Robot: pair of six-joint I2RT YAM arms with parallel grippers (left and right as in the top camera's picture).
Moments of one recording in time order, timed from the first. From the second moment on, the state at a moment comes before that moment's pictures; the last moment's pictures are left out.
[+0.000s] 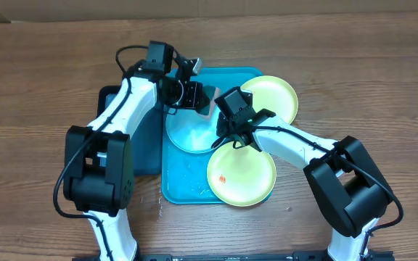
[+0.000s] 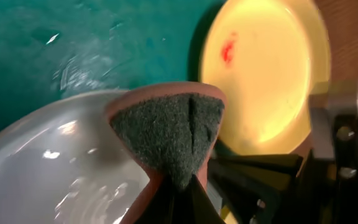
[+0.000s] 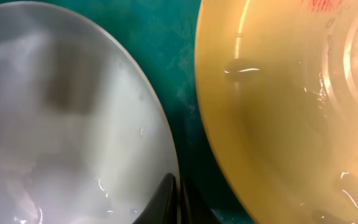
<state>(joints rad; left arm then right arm) -0.20 2.02 1.49 -0.69 0.60 -0.07 0.62 1.96 1.20 -0.35 0.09 0.72</state>
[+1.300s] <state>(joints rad) -0.09 1.94 1.41 -0.78 0.56 -0.21 0.62 1.96 1.20 -0.34 0.09 0.72</state>
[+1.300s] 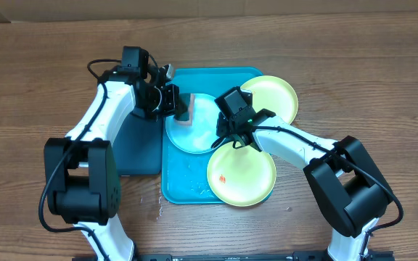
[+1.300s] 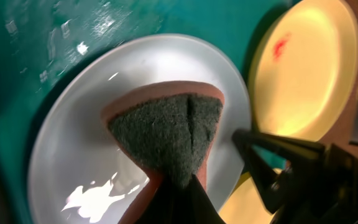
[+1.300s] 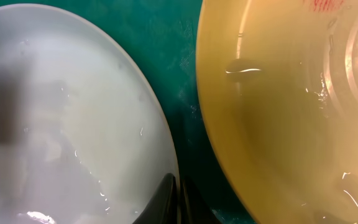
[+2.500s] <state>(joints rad) -0.01 1.78 1.43 -0.93 0.45 -0.23 0.62 1.96 1.20 -0.35 0.08 0.72</state>
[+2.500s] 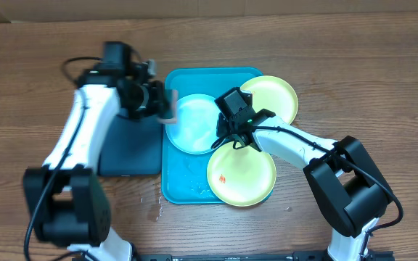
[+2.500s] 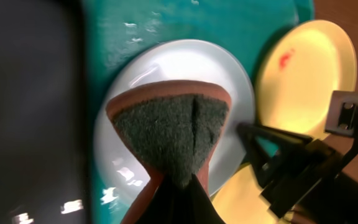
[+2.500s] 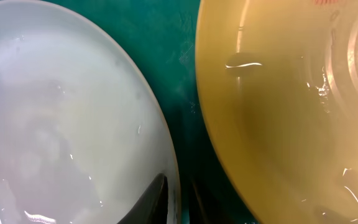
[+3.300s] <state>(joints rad) 0.07 1.76 1.17 -0.93 0.11 -0.13 0.62 1.96 1.20 -0.35 0.08 0.72</state>
